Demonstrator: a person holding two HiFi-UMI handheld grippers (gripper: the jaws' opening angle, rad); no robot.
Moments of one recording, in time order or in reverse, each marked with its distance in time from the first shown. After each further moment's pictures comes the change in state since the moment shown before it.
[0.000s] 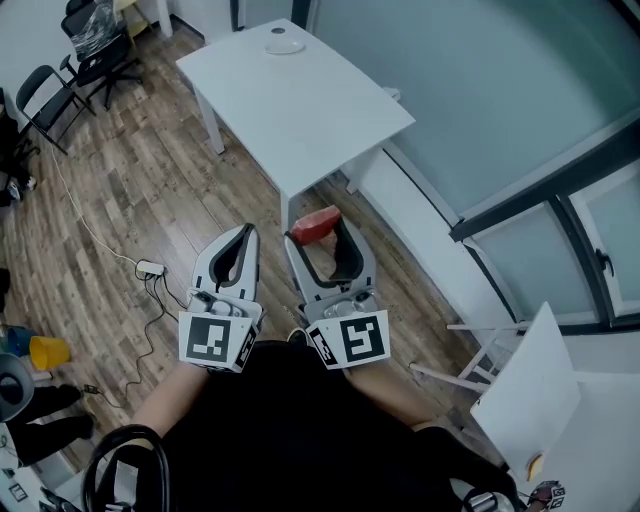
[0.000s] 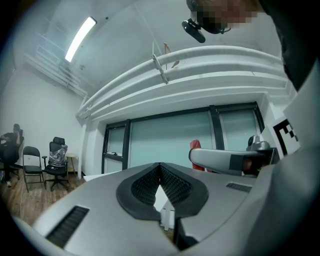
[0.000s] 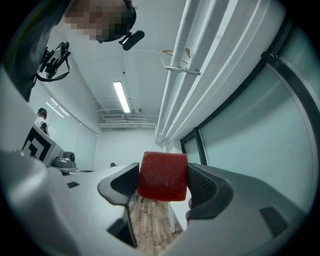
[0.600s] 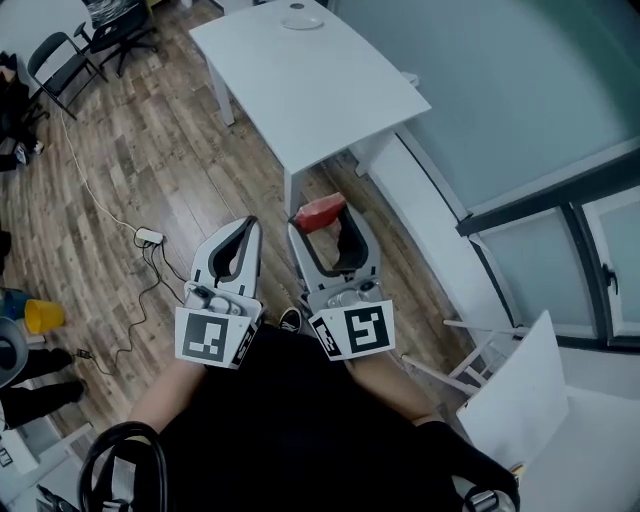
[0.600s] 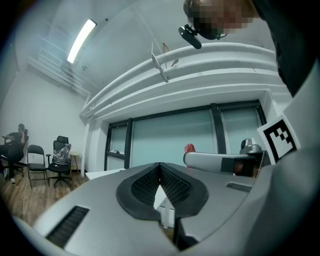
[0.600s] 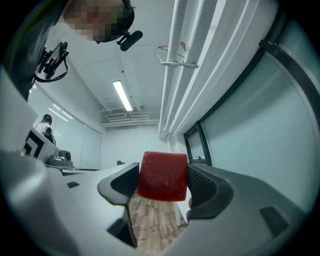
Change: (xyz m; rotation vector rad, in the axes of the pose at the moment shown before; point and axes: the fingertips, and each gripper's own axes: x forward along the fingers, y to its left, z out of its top) left arm -0.008 -0.024 -0.013 -0.008 0.005 0.037; right arm -0.012 -0.015 -0.017 0.043 0.049 0.062
